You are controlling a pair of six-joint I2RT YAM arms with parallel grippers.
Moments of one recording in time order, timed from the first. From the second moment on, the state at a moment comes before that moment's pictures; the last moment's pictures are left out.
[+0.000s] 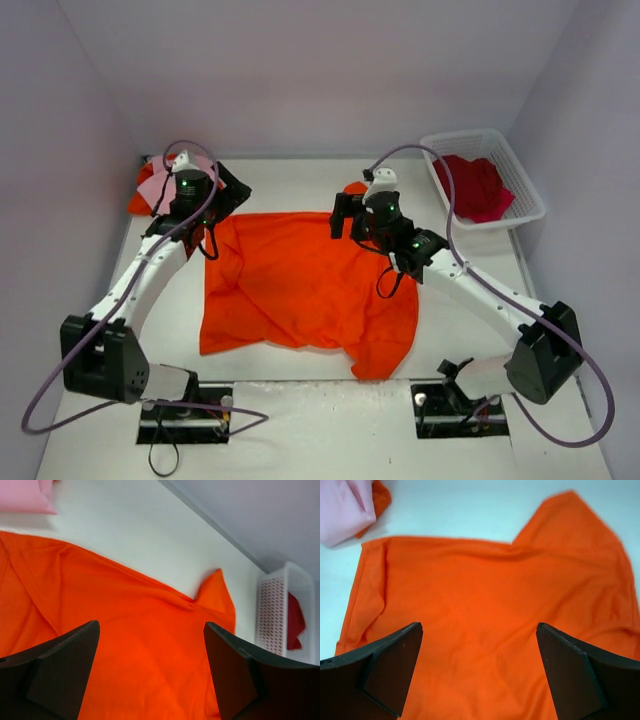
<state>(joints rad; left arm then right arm) -0.19 1.41 1.15 -0.25 -0.04 -0.80 0.64 1.39 1.08 -0.15 0.24 0.40</state>
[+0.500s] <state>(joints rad) -0.29 1.07 0.76 -0.38 -0.05 -0.87 0.74 1.29 0.80 -0.29 0.39 0.64</state>
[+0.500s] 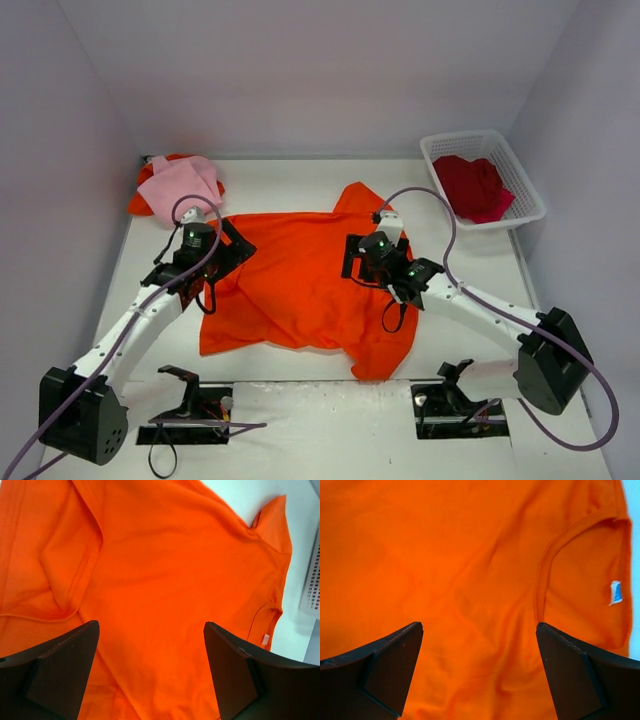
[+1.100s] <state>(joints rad) -0.17 1.42 1.03 -0.40 -0.11 -0.80 0.43 1.40 1.00 -0.30 0.30 0.49</state>
